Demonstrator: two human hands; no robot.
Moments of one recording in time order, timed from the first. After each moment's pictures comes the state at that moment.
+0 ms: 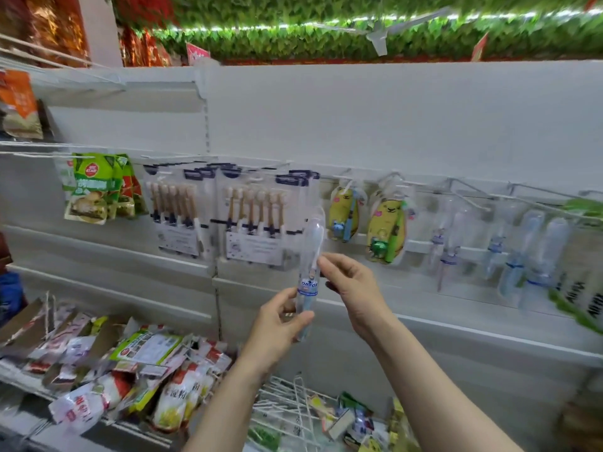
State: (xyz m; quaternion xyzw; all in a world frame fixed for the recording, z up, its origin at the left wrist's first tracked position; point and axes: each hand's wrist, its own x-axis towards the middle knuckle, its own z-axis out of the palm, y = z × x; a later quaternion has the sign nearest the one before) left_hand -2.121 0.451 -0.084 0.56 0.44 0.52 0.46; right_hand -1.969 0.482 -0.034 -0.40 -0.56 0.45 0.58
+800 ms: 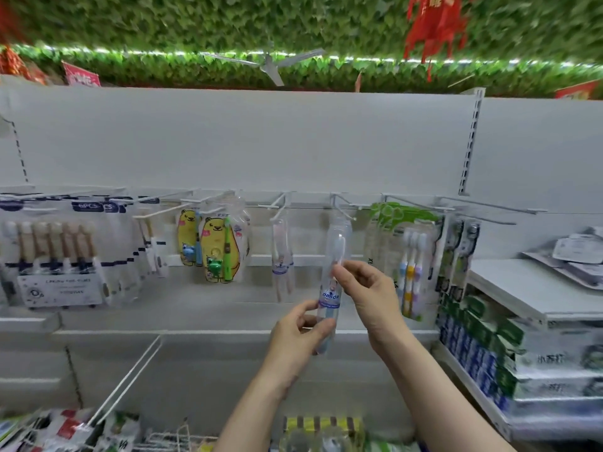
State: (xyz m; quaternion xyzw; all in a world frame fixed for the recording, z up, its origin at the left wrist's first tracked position) left_hand -1.794 0.417 -0.059 0.64 0.34 0.47 0.51; right_hand -1.649 0.409 -0.016 -0.44 -0.50 0.27 0.70
